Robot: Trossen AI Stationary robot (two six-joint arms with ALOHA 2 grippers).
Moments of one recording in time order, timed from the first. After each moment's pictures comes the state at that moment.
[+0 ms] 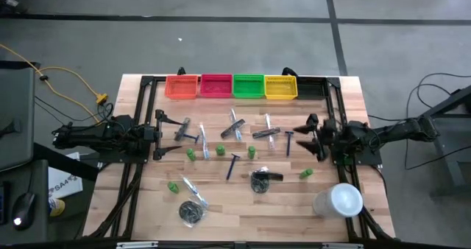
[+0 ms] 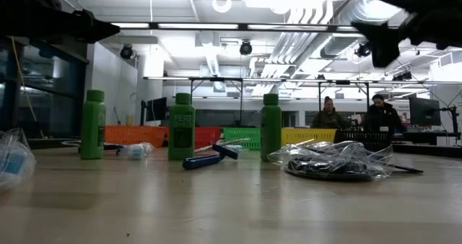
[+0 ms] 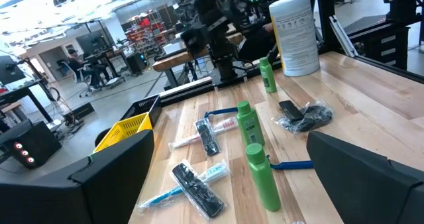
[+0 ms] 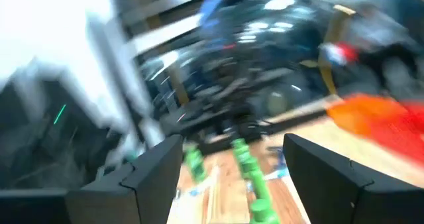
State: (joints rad) left arm -0.03 0.02 0.18 -0.16 -0.04 0.33; right arm 0.11 0.33 0.01 0.53 0.14 0.37
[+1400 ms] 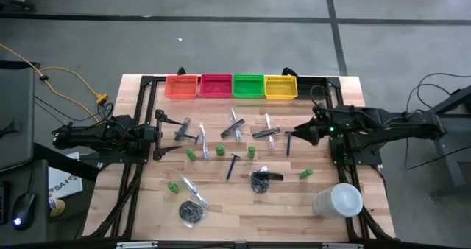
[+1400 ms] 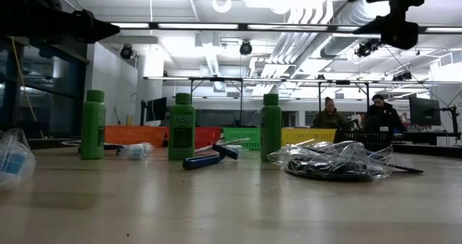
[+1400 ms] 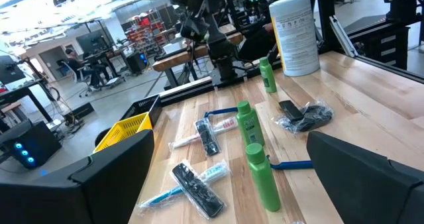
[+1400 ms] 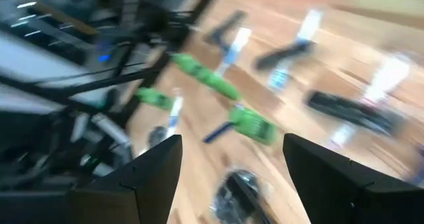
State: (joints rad) left arm -0.03 0.02 0.18 -0.16 -0.04 0.33; right arm 0.02 0.65 0.70 -0.53 0.09 0.96
